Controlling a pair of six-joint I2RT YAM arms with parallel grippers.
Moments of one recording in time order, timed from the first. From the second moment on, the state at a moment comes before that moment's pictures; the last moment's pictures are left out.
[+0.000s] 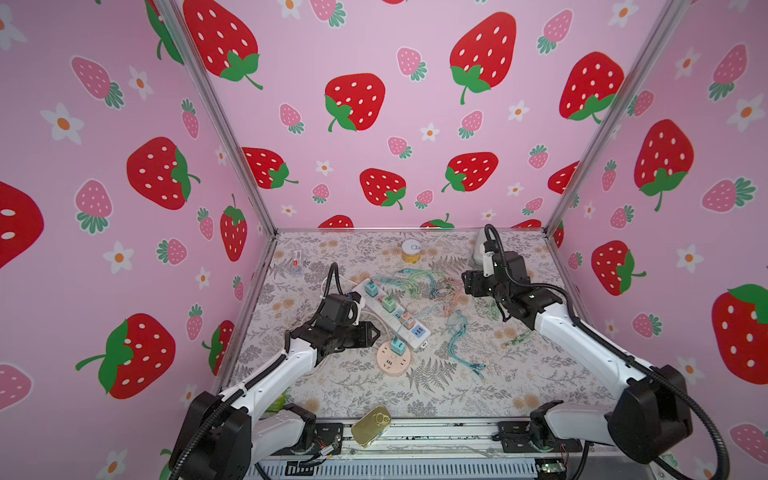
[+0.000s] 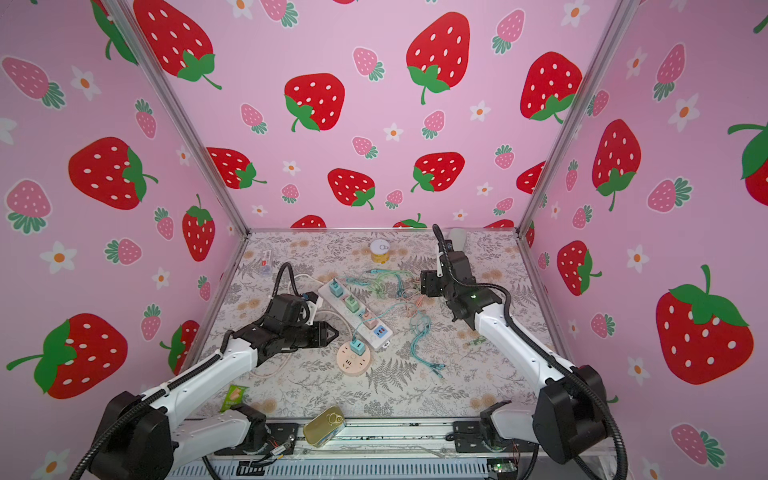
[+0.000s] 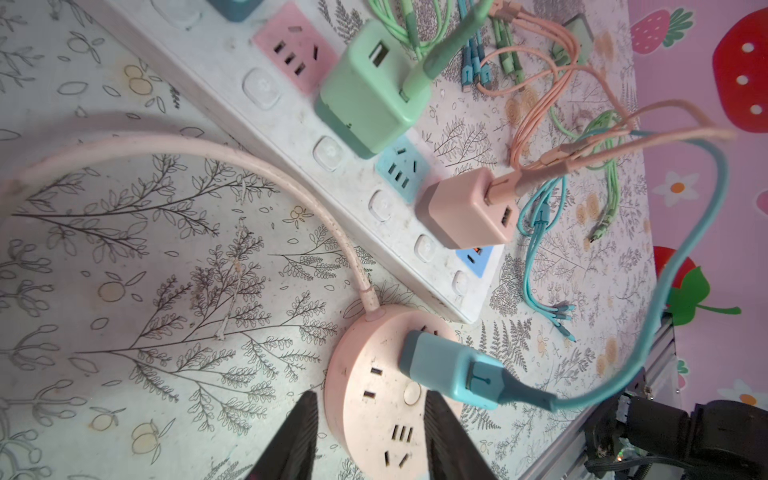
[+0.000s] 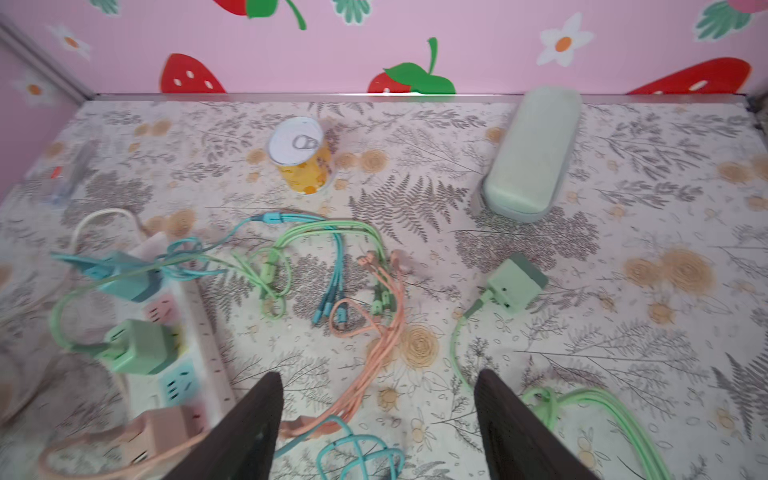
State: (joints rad) left arm -0.39 1.13 0.63 -0.40 0.35 -0.45; right arm 0.50 1.35 0.99 -0.29 0.16 0.25
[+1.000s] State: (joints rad) left arm -0.38 0.96 0.63 -0.49 0.31 -0.45; right arm 0.33 1.85 1.04 -0.03 0.26 0.48
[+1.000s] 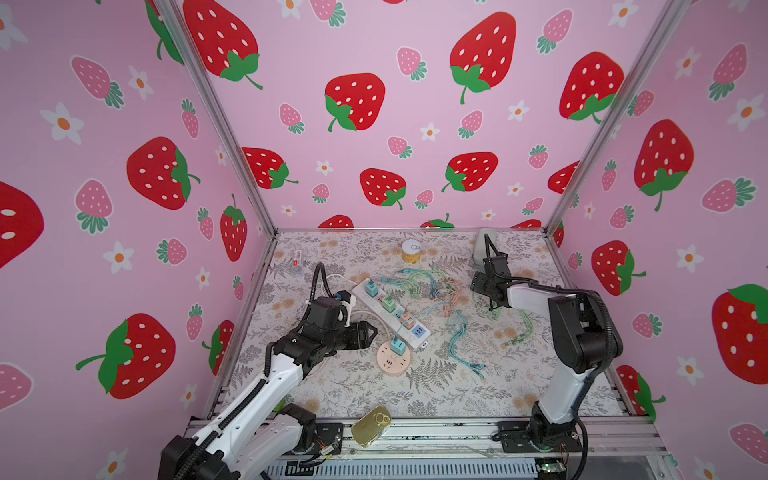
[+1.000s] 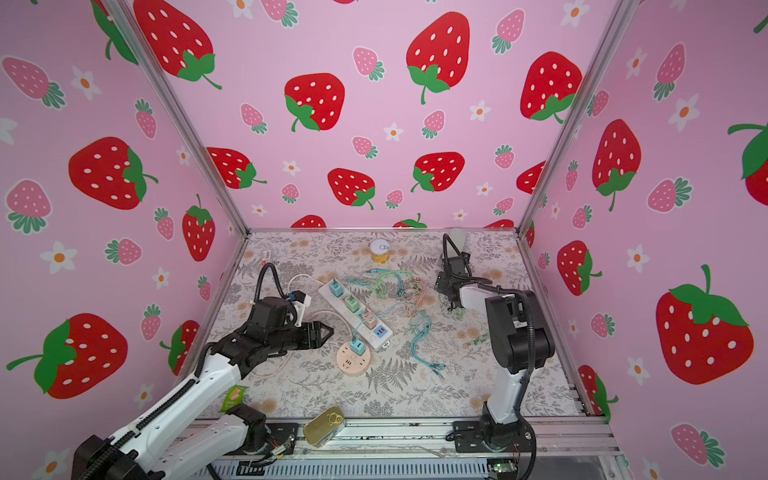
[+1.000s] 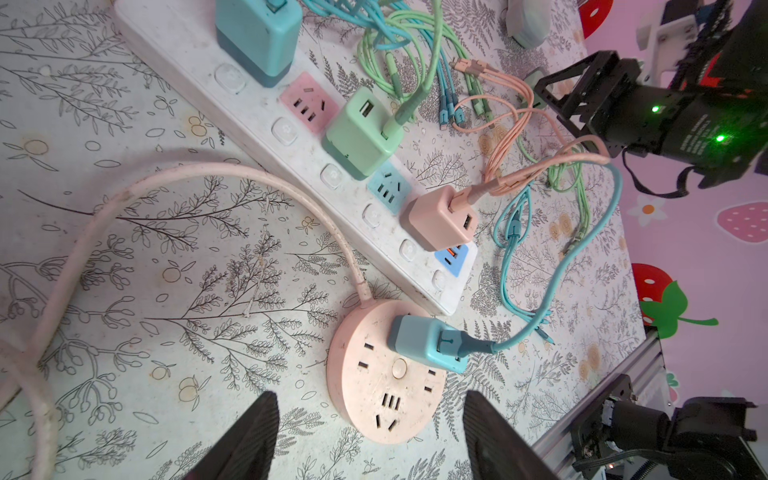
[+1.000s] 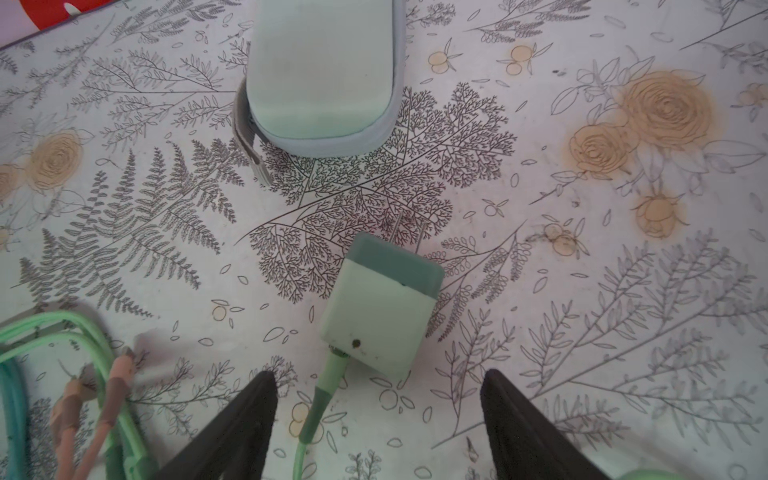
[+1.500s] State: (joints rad) left arm -0.38 0.97 0.63 -0.49 0.31 -0.45; right arm 0.32 1.96 1.11 -0.01 0.25 0.50
